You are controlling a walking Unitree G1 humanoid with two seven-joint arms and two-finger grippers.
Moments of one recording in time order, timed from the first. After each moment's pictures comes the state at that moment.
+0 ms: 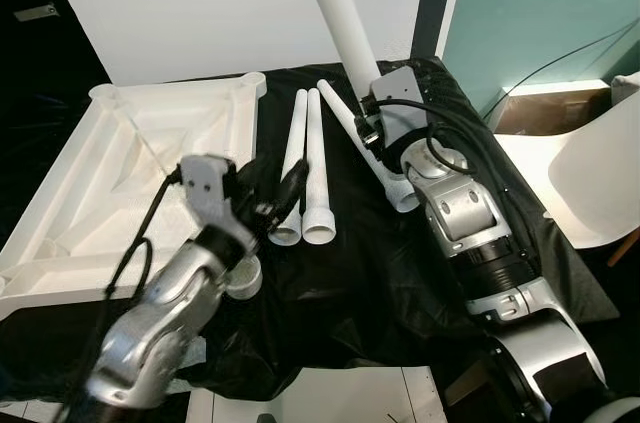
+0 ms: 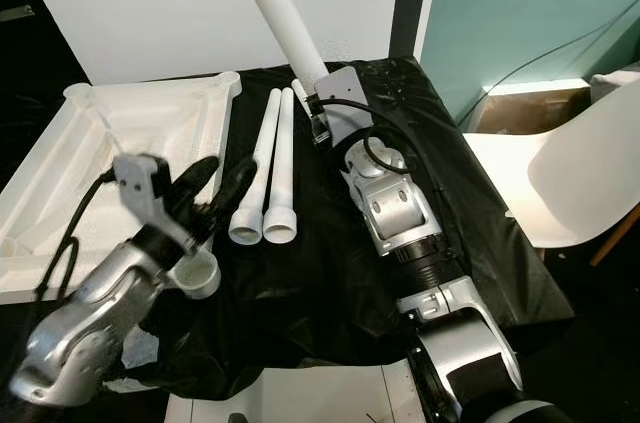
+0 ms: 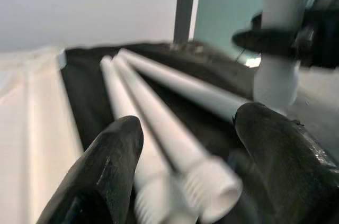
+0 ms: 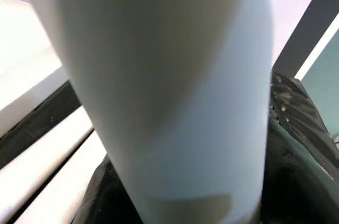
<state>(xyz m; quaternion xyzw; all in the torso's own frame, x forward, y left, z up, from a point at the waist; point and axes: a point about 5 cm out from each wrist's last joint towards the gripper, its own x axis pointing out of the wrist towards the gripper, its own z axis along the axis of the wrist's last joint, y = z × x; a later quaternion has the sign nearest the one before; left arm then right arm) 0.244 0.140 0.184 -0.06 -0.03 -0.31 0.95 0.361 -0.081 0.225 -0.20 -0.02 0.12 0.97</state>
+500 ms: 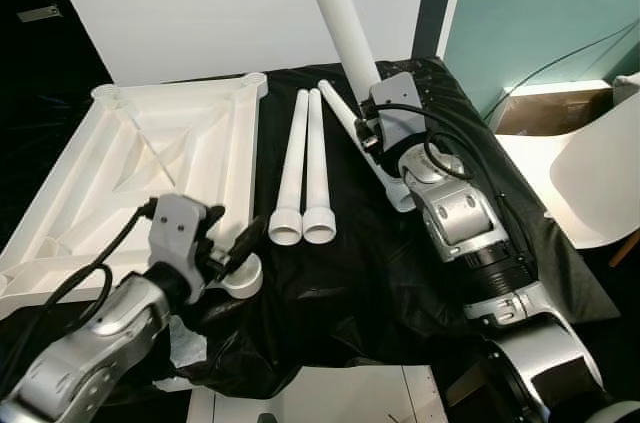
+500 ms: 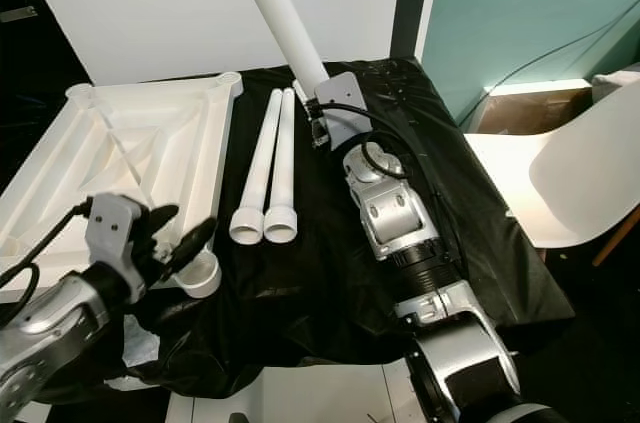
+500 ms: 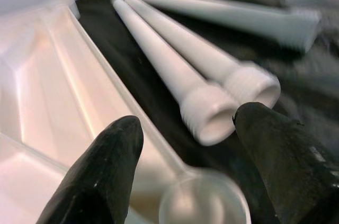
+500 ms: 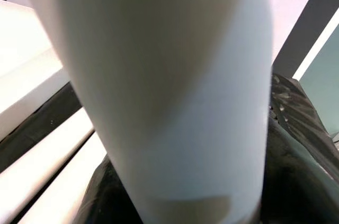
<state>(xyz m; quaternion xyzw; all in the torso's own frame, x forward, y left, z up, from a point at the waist) 0.225 0.177 0.162 0.06 0.08 -0.30 0.95 0.361 -0.079 0.225 -0.20 -0.03 0.12 0.97</state>
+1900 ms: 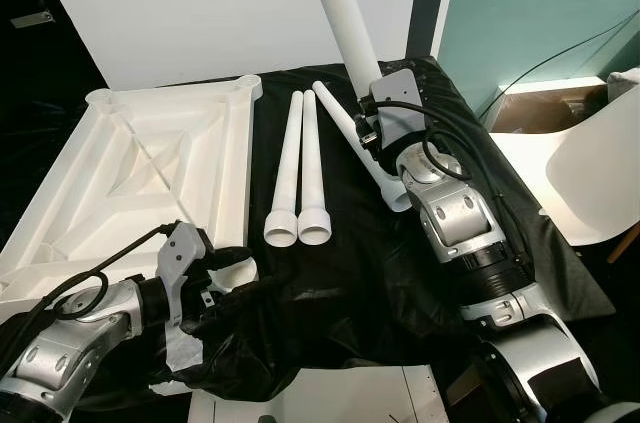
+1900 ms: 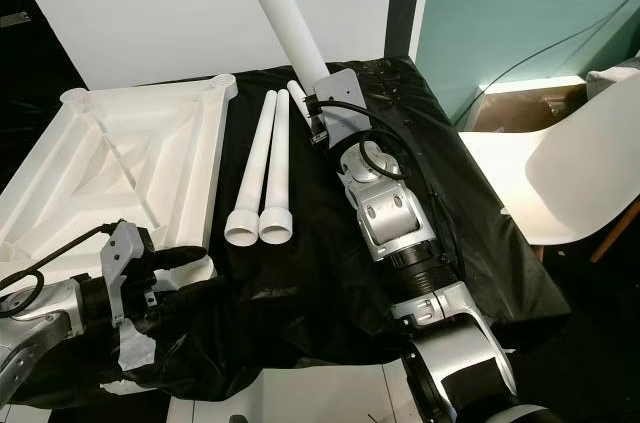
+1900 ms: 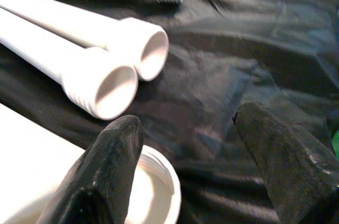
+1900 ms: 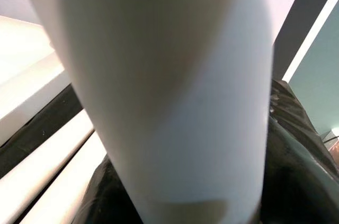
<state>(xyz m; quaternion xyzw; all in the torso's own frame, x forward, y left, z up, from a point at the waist) 0.236 0.192 0.131 0.09 0.12 -0.54 0.83 0.359 -0.077 0.228 -0.19 -0.04 0.10 0.98</state>
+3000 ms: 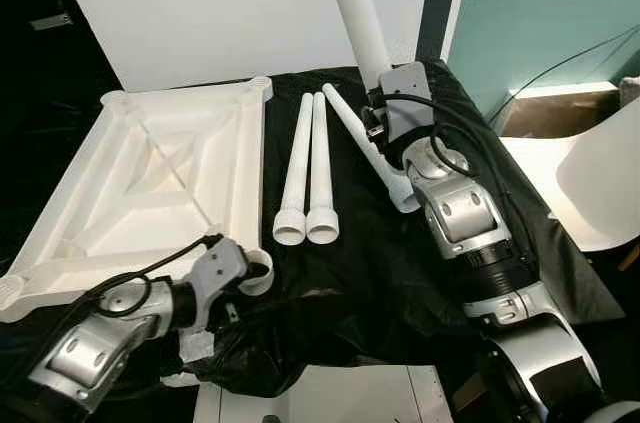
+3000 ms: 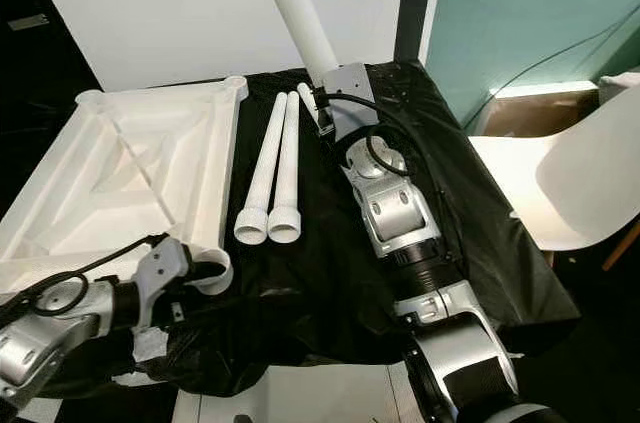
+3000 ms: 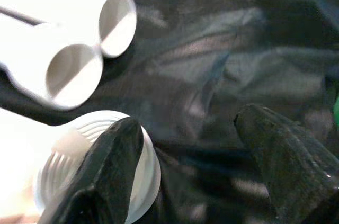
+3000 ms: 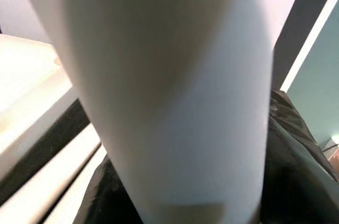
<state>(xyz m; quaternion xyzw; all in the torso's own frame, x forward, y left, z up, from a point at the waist) 0.237 0.152 0.115 0.15 0.15 -0.58 0.79 0.360 -0.082 0.235 -0.18 -0.05 0.09 0.98</state>
